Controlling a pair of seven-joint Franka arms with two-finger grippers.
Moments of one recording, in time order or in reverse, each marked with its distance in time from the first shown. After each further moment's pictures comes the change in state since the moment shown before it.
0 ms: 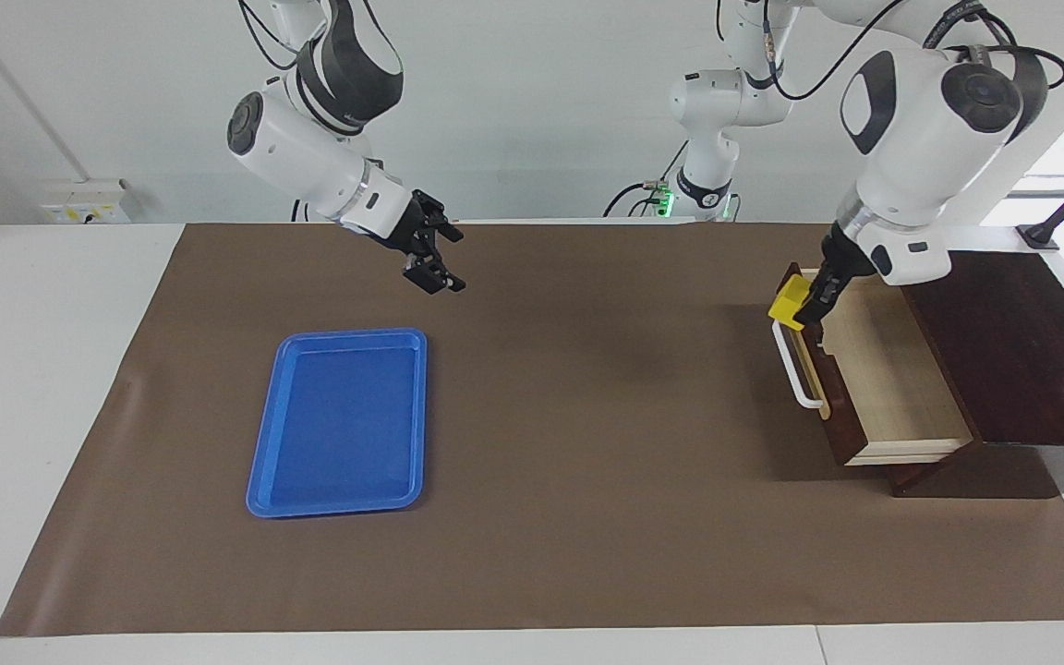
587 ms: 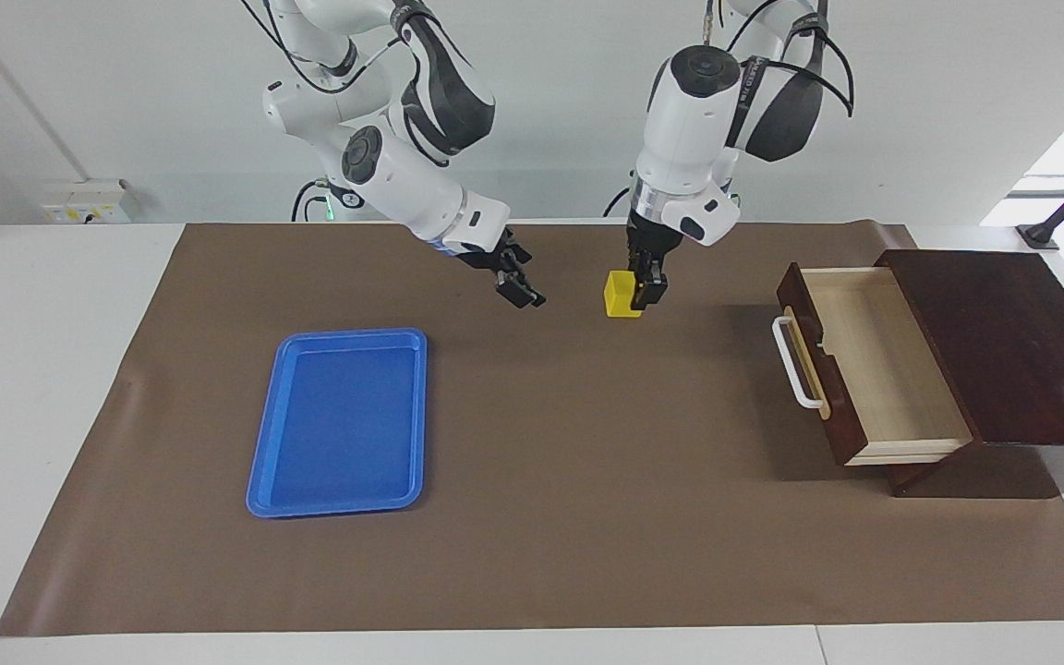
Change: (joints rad) left arm -0.293 -0.079 -0.005 -0.204 -0.025 0.224 -0.719; right arm 0.188 0.102 0.004 0.059 0.002 0.166 0.006
